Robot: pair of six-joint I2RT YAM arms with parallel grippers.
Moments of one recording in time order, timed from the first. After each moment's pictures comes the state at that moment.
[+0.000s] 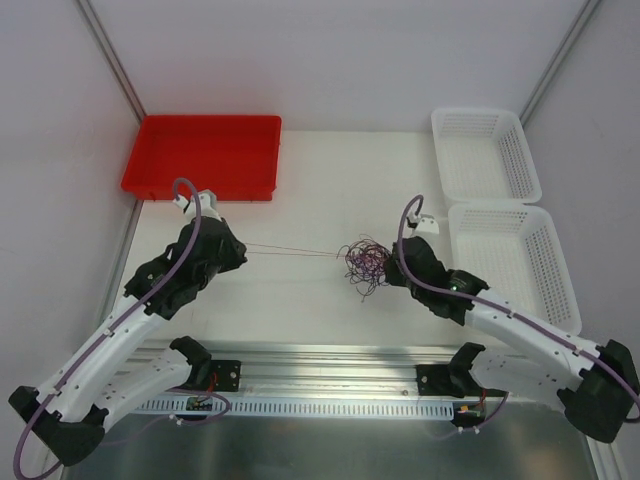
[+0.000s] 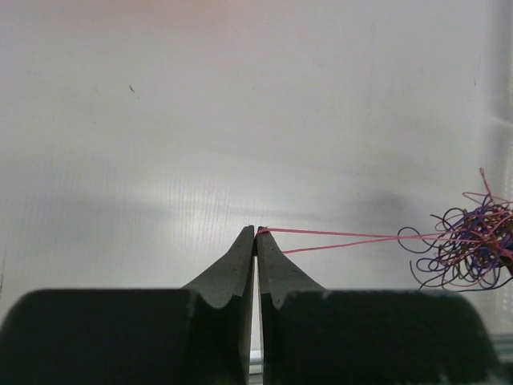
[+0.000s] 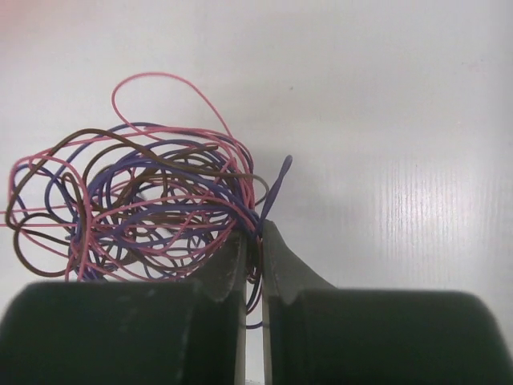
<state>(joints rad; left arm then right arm) -0.60 0.79 0.90 -0.74 -0.38 -0.73 0.84 1.00 0.67 -0.42 0.48 0.72</state>
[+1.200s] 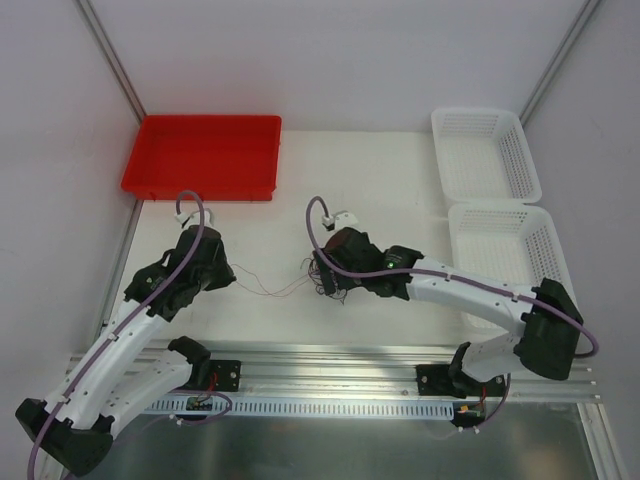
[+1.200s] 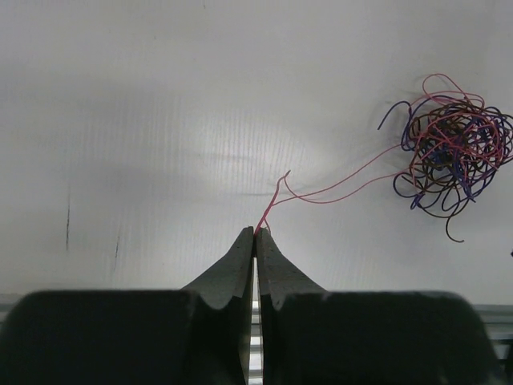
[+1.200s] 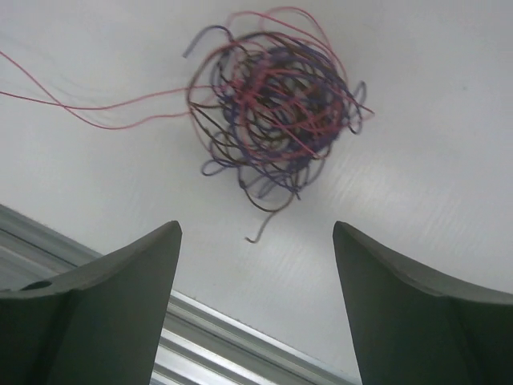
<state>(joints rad) -0.49 0.77 0.82 -0.90 -0.24 -0.64 1.04 1.35 1.00 -0.58 0.32 0.51</state>
